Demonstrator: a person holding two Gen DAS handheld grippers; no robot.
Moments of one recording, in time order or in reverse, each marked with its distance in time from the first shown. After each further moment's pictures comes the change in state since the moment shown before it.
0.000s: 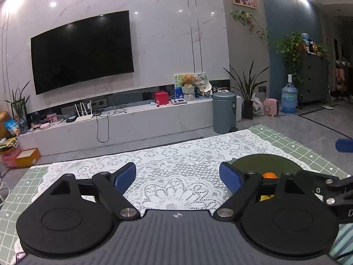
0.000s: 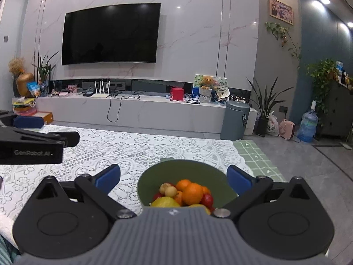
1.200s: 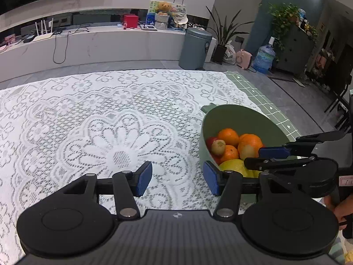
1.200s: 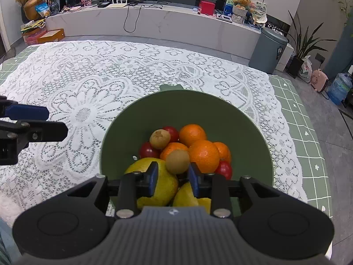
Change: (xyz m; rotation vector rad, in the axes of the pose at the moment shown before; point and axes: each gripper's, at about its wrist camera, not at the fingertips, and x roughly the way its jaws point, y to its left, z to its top) left arm 0.100 0.018 -0.016 -0.176 0.406 -0.270; right arm 0.167 -0.017 0.000 -0.146 0.516 0.118
